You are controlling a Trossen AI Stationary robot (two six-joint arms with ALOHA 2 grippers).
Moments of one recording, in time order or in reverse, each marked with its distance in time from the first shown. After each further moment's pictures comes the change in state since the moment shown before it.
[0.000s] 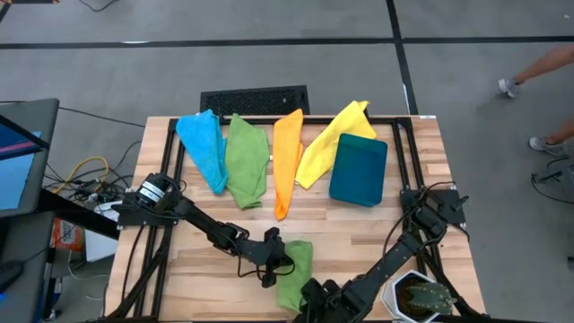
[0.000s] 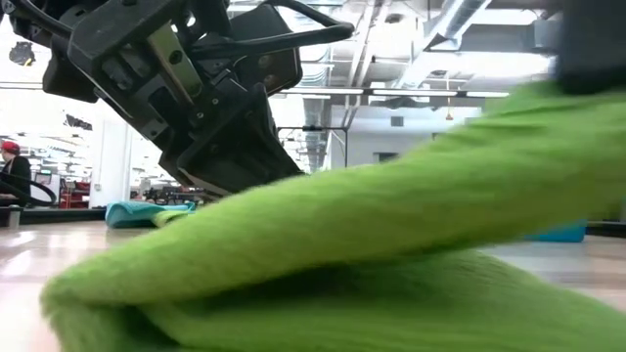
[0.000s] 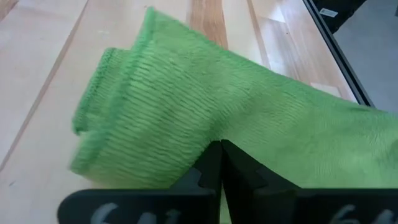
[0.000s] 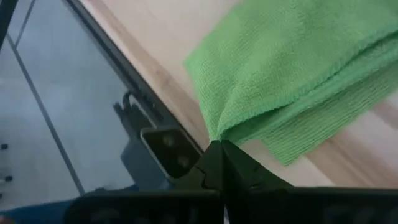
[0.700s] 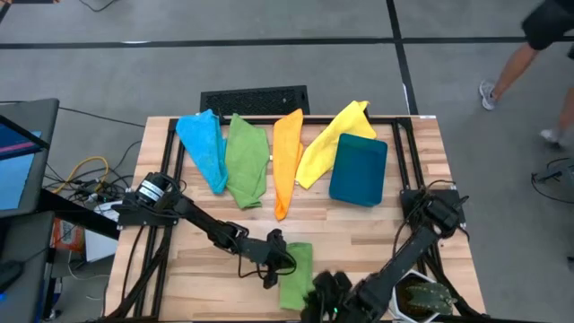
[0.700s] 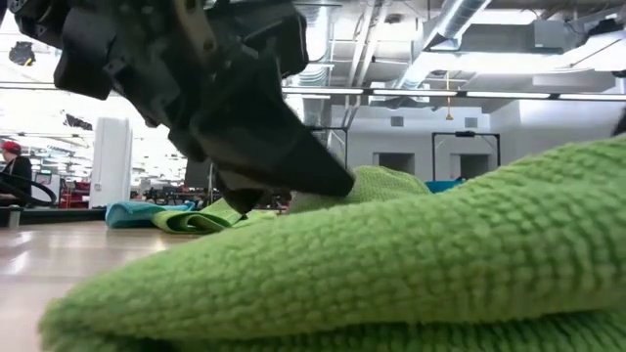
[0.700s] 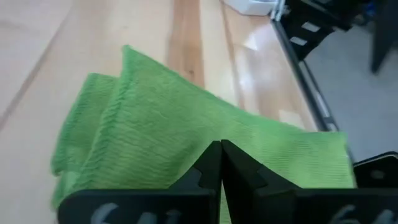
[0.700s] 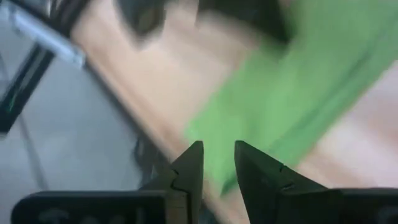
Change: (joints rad) left arm 0.014 -0.012 0.000 0.080 0.070 -0.066; right arm 0.022 -0.115 0.001 -0.194 0.273 0.063
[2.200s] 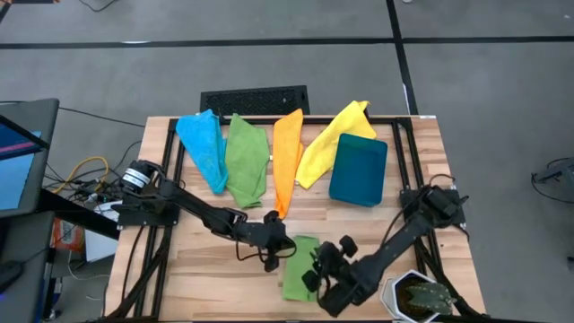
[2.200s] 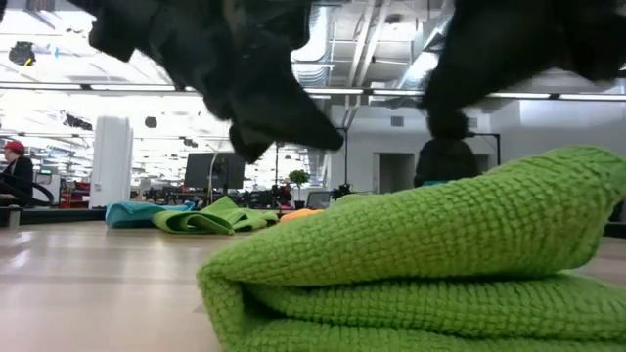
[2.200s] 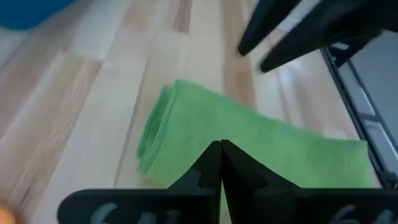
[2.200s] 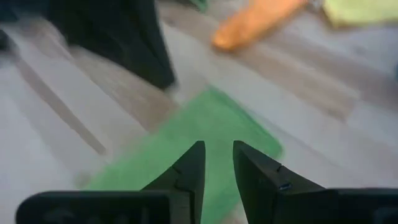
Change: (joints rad) left arm 0.087 -0.151 0.004 -0.219 -0.040 0.109; right arm -0.087 -0.061 -0.185 -0.224 0.193 -0.037
